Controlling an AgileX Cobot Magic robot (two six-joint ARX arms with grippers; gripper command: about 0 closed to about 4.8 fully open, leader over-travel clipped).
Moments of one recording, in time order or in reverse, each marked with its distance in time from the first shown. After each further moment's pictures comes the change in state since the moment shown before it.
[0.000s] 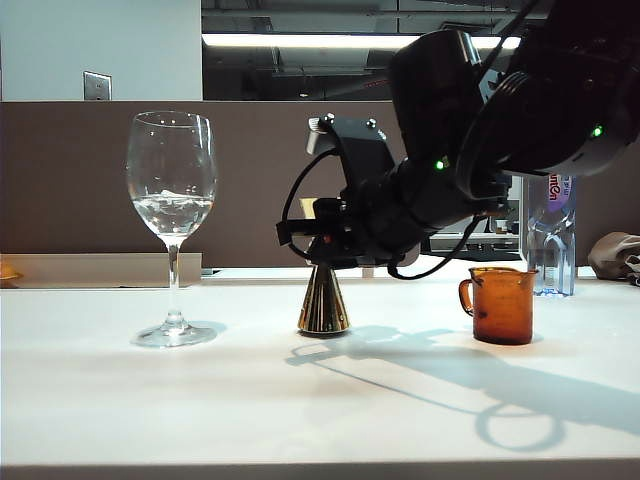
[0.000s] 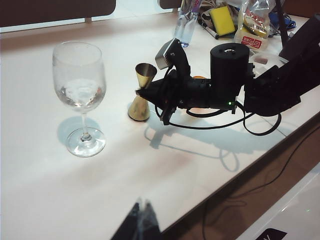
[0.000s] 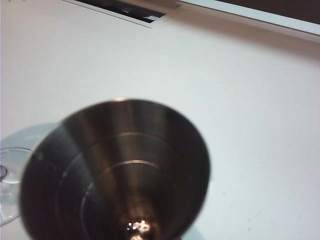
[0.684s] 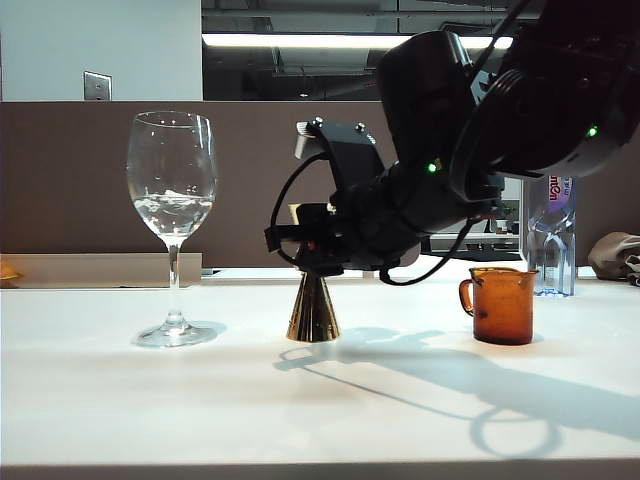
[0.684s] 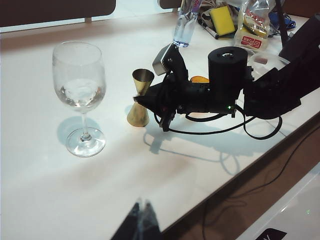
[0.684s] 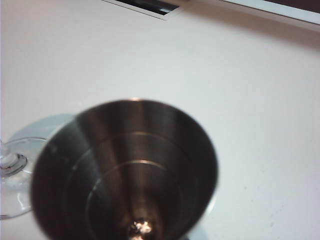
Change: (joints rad) left arm 0.000 0.000 0.000 0.000 0.000 0.000; right arm 0.025 0.005 -0.001 -0.018 0.000 0.002
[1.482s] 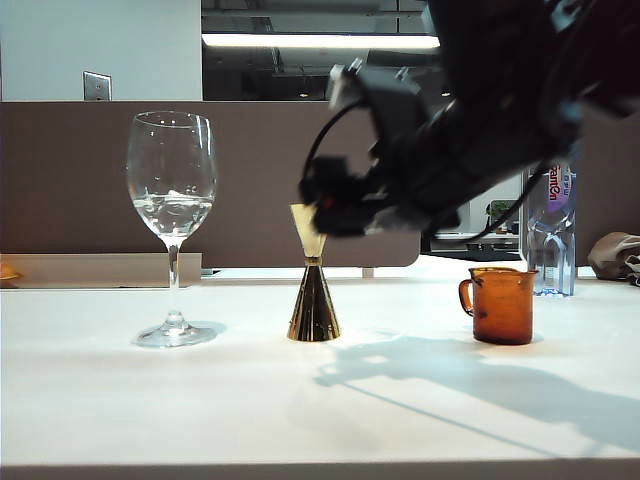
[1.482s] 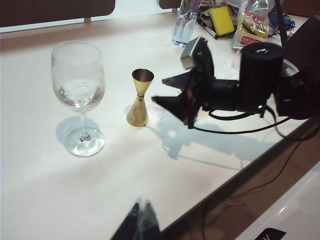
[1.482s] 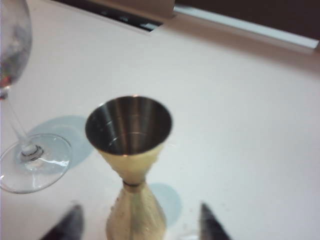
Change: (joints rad) left arm 0.000 0.000 0.000 0.000 0.000 0.000; right arm 0.025 -0.230 -0.169 -0.026 0.074 -0.004
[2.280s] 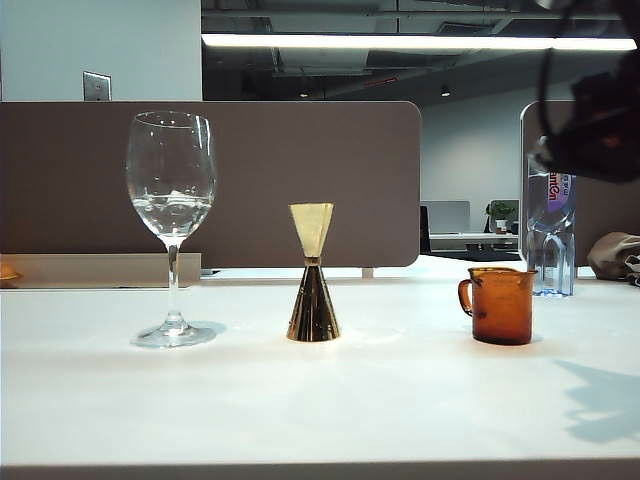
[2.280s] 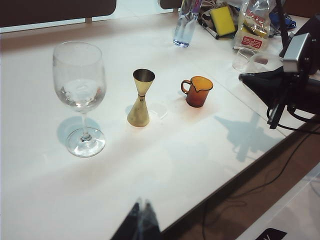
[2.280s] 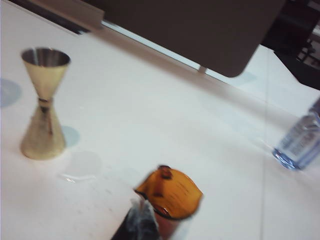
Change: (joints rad) left arm 0.000 0.000 0.000 0.000 -0.001 0.000; right arm -0.079 -0.816 -0.449 -0.245 0.148 -0.255
